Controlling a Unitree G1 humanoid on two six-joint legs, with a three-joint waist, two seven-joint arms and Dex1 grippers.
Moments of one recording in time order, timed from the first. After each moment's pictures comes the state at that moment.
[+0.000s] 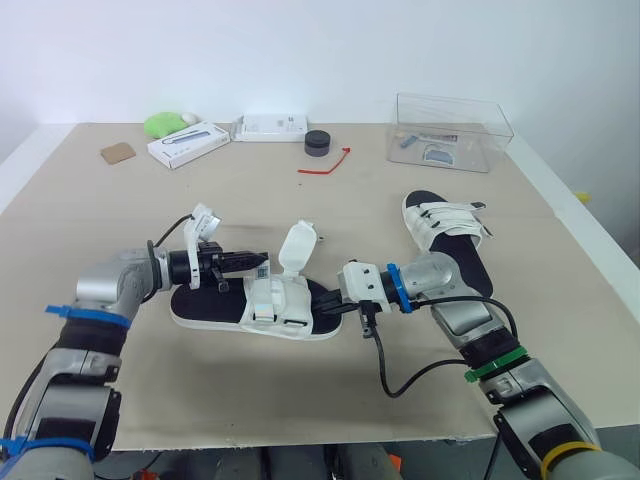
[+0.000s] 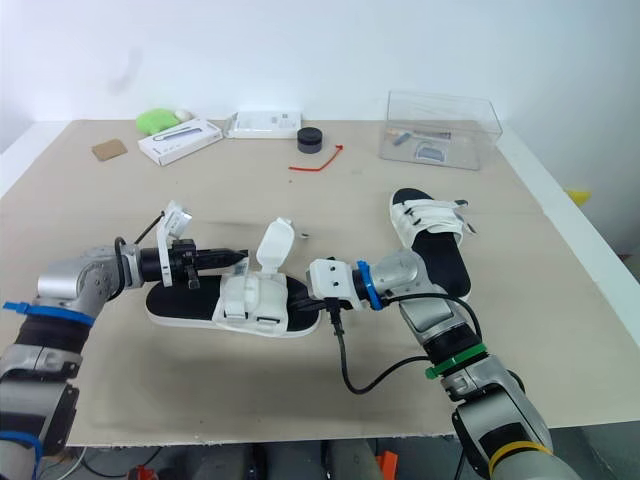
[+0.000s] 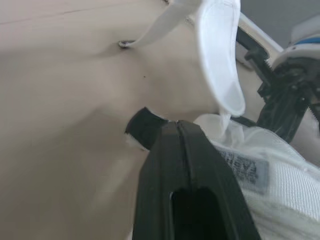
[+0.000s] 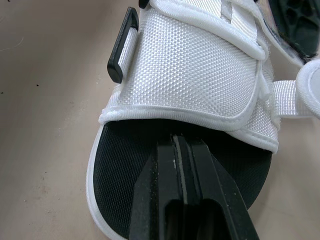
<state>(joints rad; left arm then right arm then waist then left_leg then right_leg) -0.72 0.61 -0.08 0.44 -0.55 0.74 -1.14 -0.66 -0.48 0.39 0.24 0.07 -0.07 1.28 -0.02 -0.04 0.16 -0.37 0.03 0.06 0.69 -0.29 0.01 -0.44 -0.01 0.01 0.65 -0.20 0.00</state>
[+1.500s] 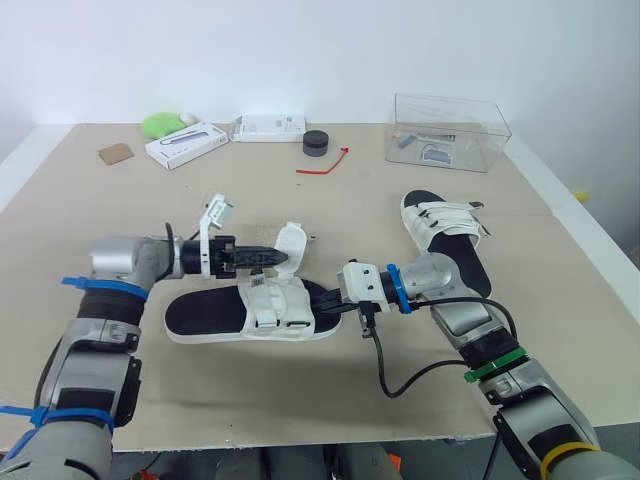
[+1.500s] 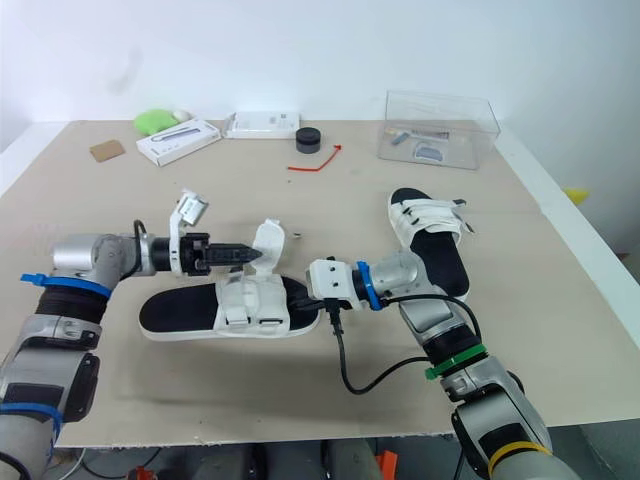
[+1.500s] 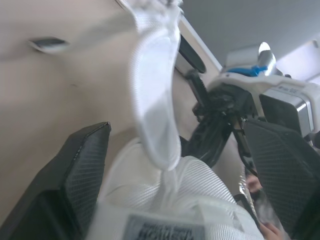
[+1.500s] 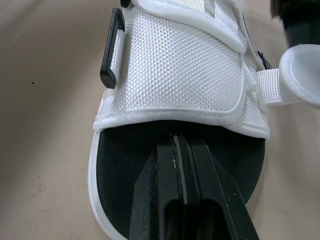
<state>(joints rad) -0.86 0.51 -0.05 0.53 -0.56 1.01 -1.28 -0.65 -0.47 0.39 0.25 0.06 -0.08 1.26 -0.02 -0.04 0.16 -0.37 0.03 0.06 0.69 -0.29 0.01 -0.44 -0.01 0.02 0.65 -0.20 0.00</state>
